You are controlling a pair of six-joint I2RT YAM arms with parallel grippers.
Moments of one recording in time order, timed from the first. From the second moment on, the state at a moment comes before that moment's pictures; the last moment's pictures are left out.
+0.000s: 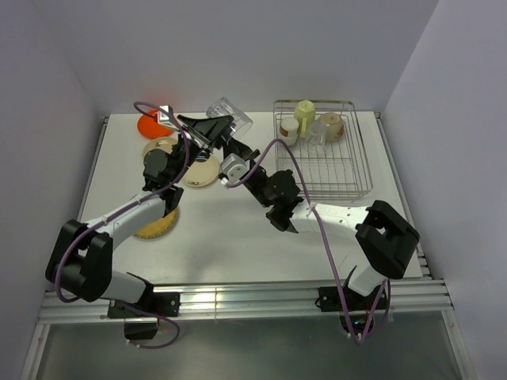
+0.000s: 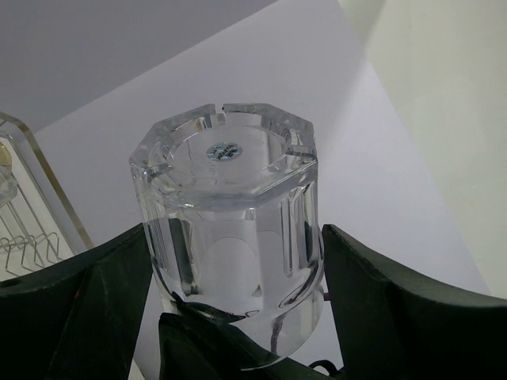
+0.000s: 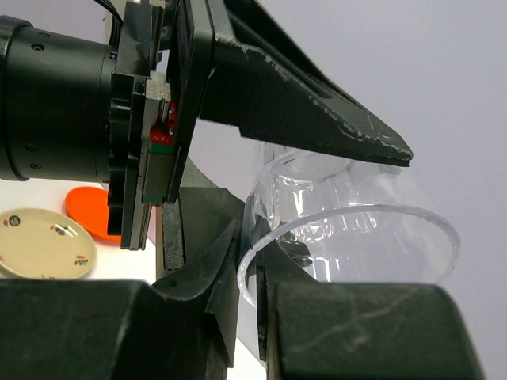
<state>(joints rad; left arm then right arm) -0.46 1.41 0.84 1.06 0.27 -1.38 0.92 1.58 0.92 1.12 0.13 -0.82</state>
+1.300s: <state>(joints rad) -0.29 1.36 0.91 0.69 0.39 -1.05 0.80 1.20 0.80 0.49 -0.33 -0.72</state>
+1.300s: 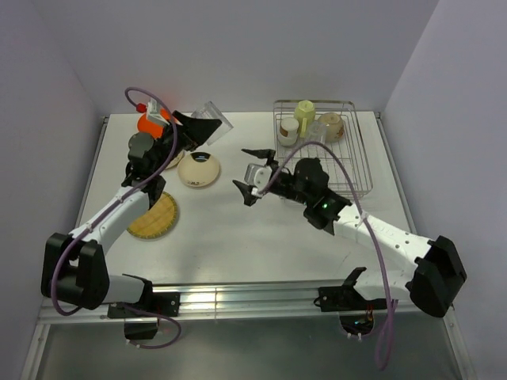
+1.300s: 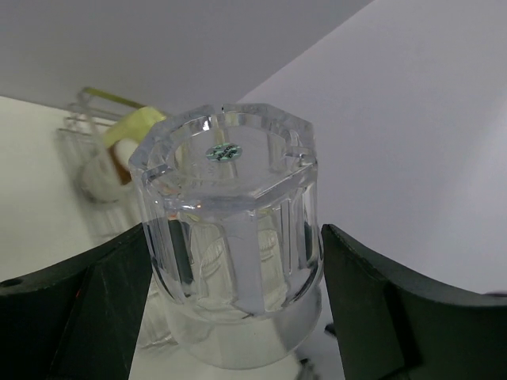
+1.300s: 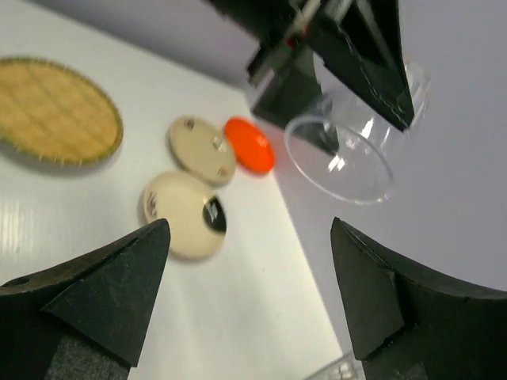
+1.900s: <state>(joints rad) -0.34 1.08 0.74 0.19 0.67 -0.26 0.42 1.68 1.76 -0.67 -1.06 -0.24</state>
